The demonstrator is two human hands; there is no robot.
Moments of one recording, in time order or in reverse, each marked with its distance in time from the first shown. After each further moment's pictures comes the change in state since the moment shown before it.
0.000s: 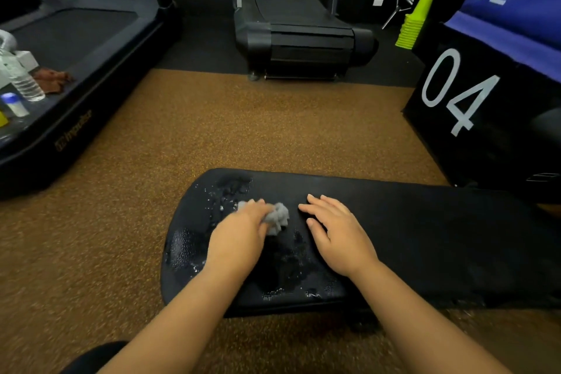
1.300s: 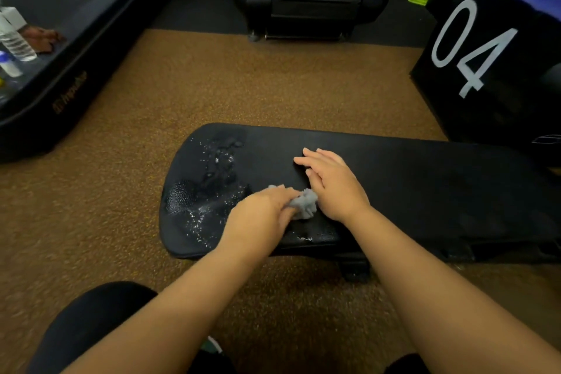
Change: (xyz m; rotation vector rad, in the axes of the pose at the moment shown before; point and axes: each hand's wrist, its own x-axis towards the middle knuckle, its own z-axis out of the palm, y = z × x) left_hand -0.053 0.026 0.017 -0.032 -0.057 0.244; right_hand 0.001 0.004 0.001 0.104 0.021 -0.003
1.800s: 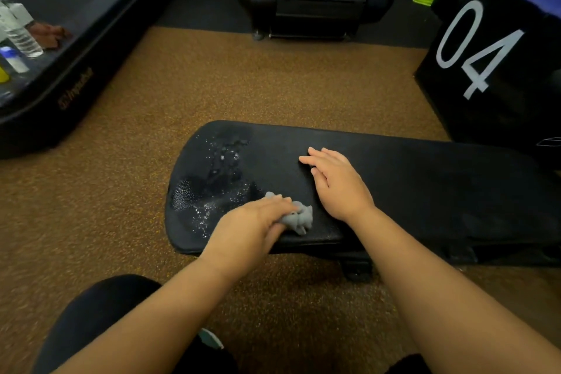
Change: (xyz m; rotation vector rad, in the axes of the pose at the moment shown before) left_hand -0.025 -0.026 -0.007 -0.003 -0.017 0.160; right_hand -0.001 -0.004 -0.001 -0.042 -0.014 0.030
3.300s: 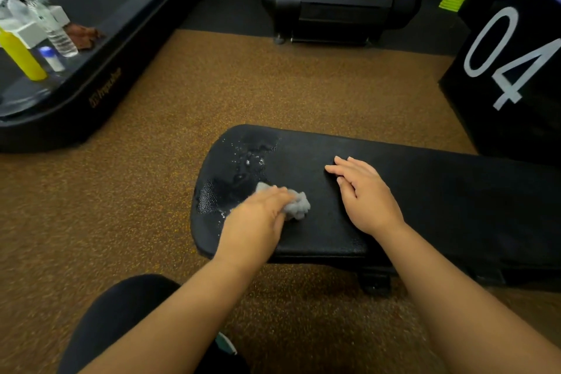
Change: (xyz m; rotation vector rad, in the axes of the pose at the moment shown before) left_hand 0.006 -0.022 -0.005 0.028 0.190 -0.151; right_hand -0.001 -0.002 0.000 0.032 0.014 0.032
